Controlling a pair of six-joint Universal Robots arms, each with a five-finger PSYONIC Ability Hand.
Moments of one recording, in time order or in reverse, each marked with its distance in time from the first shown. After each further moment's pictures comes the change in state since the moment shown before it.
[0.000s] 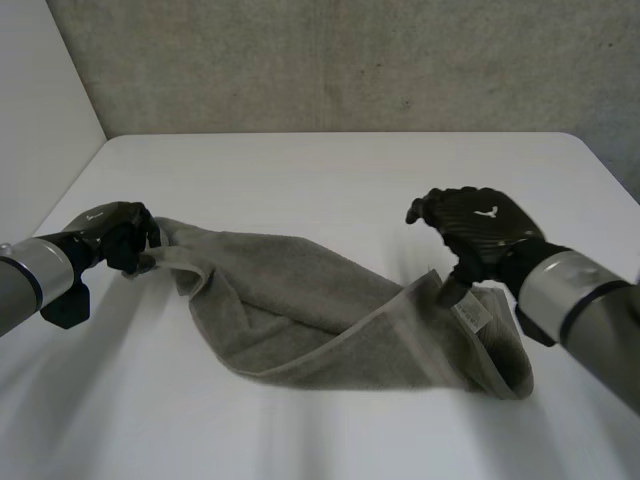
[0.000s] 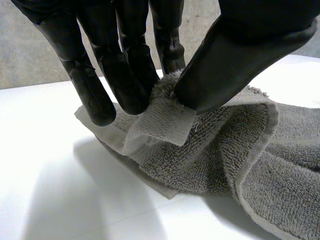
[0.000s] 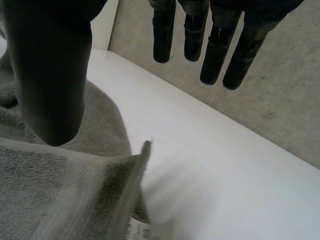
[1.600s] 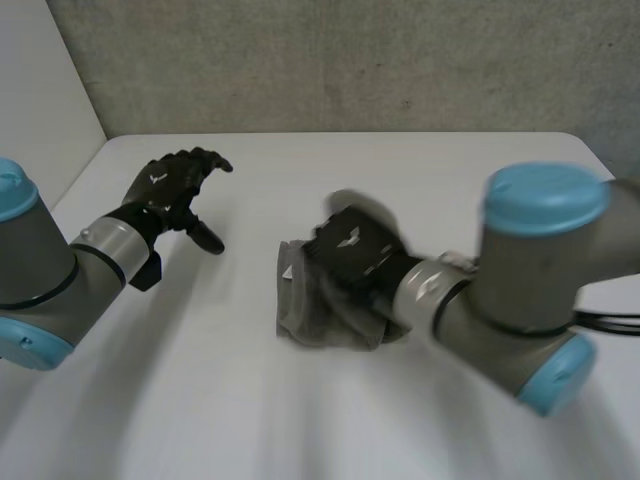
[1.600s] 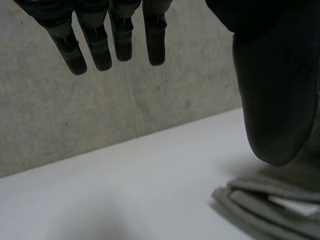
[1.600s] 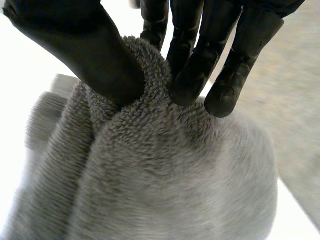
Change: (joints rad) left arm -0.250 -0.051 0.034 0.360 -0.116 -0.109; right arm 0.251 0.364 -0.309 -0.029 -0.097 -0.378; left_hand -1.029 -1.045 -1.063 -1.085 -1.073; right_hand 0.904 0.852 0.921 0.947 0.972
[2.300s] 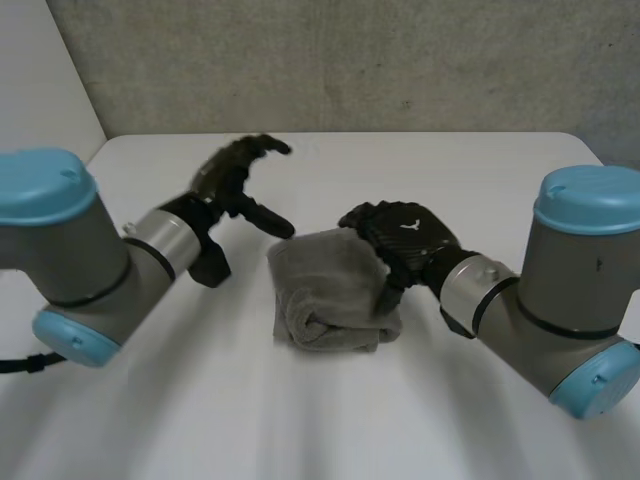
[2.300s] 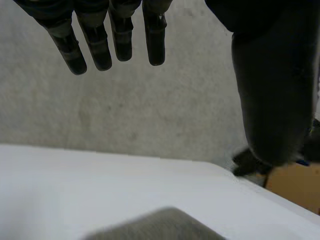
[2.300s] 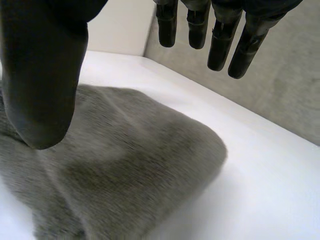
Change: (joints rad) left arm -0.172 -0.049 0.103 -0.025 -0.045 -0.452; right arm -0.135 -0.086 0.129 -0.050 0.068 0.428; left_hand 0.000 0.000 0.000 0.000 0.000; right_hand -1.068 -1.007 -1.069 -1.068 -1.082
